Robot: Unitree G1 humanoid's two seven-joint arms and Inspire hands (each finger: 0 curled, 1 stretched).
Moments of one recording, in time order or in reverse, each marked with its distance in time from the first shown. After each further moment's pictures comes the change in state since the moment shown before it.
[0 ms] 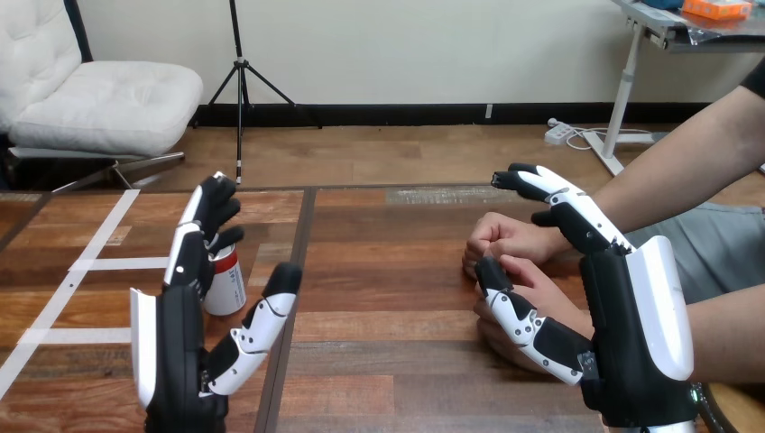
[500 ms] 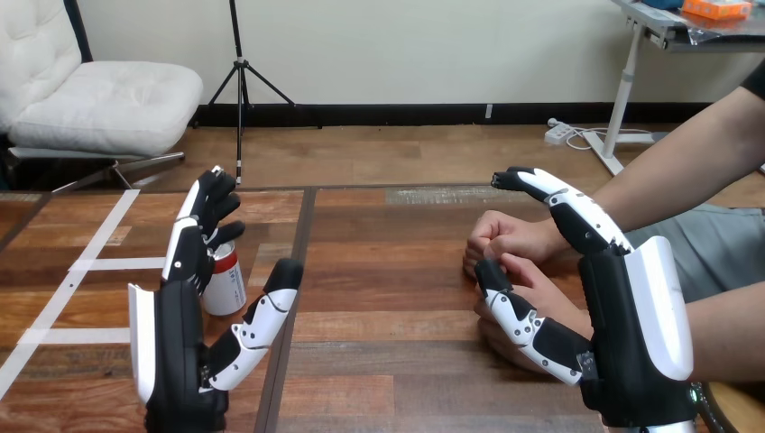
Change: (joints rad) left arm -0.013 0.002 0.008 0.001 0.006 -0.005 0.017; right arm 0.000 0.000 0.000 0.000 -0.007 0.006 0.000
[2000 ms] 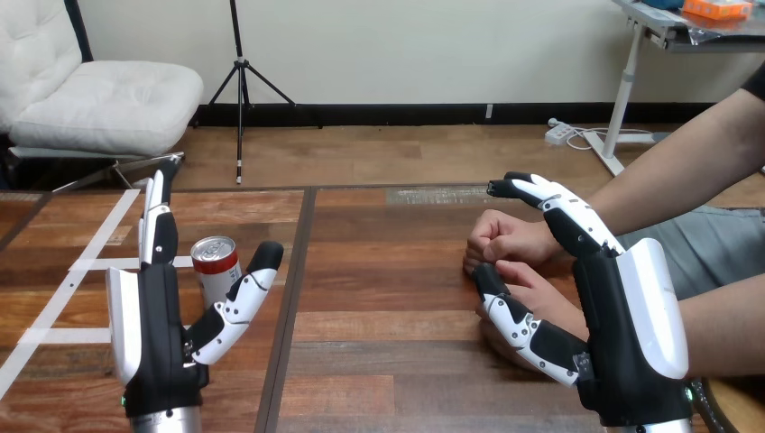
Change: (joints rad) left arm -0.089 0.080 0.040 0.072 0.134 0.124 0.159; right arm 0.001 -0.001 -0.002 0.000 0.003 0.031 0.035
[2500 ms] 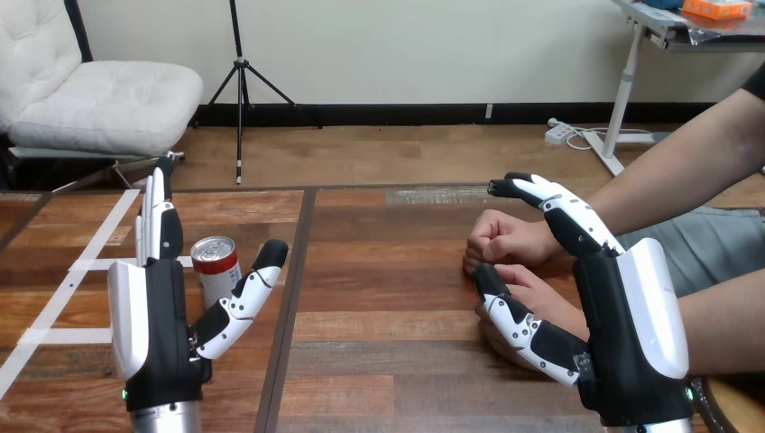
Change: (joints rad) left arm -0.021 0.025 -0.008 0.010 0.091 0.062 0.070; right arm 0.000 -0.001 -0.002 0.000 0.006 0.000 0.007
